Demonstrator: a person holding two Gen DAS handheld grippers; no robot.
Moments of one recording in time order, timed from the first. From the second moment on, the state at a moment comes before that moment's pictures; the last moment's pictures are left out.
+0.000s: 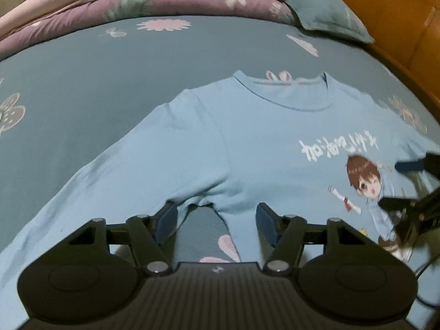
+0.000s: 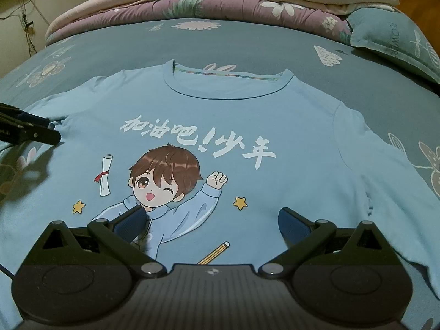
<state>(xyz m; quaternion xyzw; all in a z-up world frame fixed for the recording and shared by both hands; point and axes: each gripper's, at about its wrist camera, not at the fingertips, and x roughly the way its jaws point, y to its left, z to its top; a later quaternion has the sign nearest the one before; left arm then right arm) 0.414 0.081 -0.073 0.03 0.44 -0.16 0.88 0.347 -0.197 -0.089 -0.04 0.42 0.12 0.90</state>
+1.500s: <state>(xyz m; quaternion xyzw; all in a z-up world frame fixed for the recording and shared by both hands) 0.369 0.182 -0.050 0.03 0.51 -0.09 0.86 0.348 -0.195 -0.089 -0.05 0.42 0.12 0.90</state>
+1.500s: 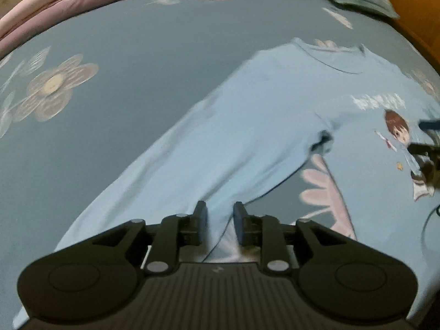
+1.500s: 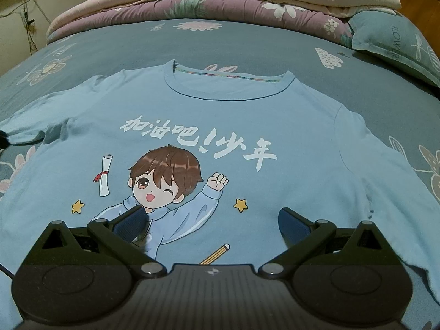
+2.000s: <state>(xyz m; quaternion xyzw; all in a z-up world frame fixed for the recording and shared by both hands) 0.344 0.174 -0.059 -0.01 0.48 -0.10 0.87 0.352 -0.190 -0.088 -0.05 0.42 0.12 0.90</state>
